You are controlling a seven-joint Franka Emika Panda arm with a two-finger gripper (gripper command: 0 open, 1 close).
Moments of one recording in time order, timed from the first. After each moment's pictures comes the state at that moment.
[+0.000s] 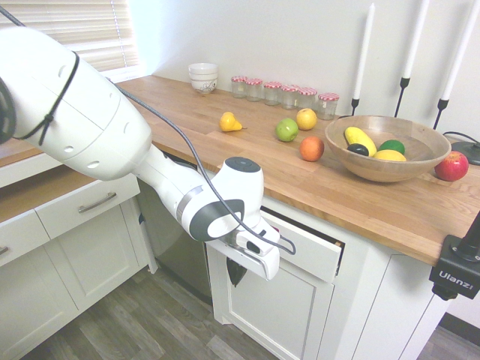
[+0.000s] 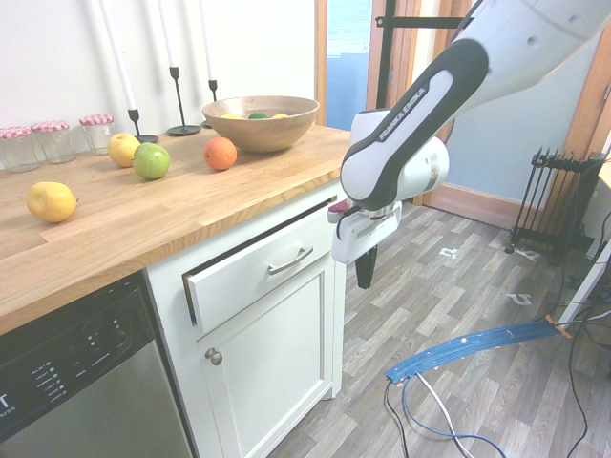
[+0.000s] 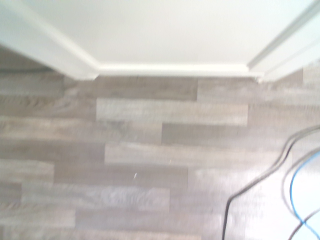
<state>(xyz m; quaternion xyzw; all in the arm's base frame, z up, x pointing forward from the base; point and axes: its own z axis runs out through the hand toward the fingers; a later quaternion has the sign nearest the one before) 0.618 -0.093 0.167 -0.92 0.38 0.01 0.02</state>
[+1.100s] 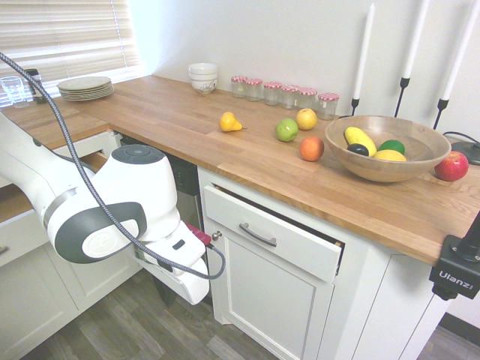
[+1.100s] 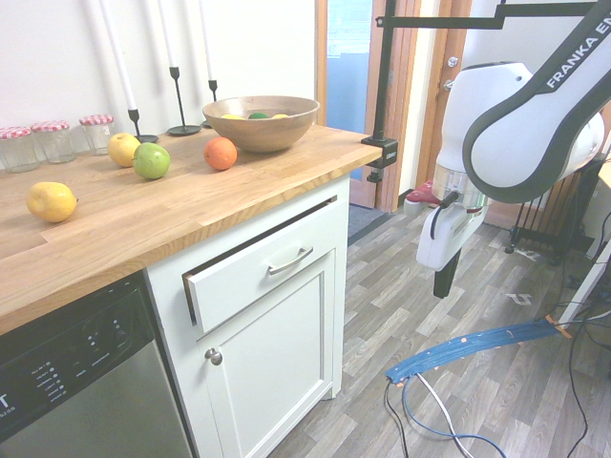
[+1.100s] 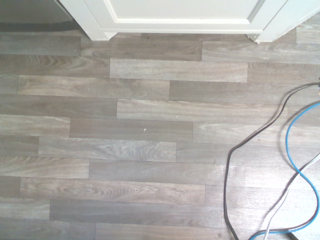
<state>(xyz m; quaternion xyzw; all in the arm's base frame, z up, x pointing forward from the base) 0.462 -0.055 0.227 -0.92 0.38 -0.01 0.01</state>
